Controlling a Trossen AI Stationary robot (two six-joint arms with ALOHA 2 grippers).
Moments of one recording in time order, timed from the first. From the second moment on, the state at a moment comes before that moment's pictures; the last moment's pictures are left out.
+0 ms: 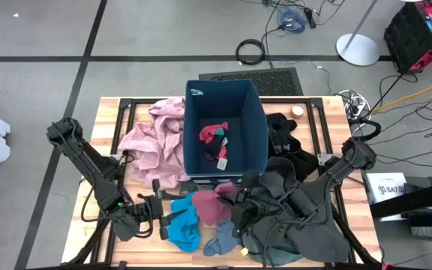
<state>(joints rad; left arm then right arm) -0.86 1.33 0.87 0.03 -1.02 -0.33 0.62 1.79 1.78 -0.50 0.97 -0.14</state>
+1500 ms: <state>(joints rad) -0.57 1.58 0.87 0.17 -0.55 -0.28 0.81 1.67 1.62 -1.21 0.73 0.82</state>
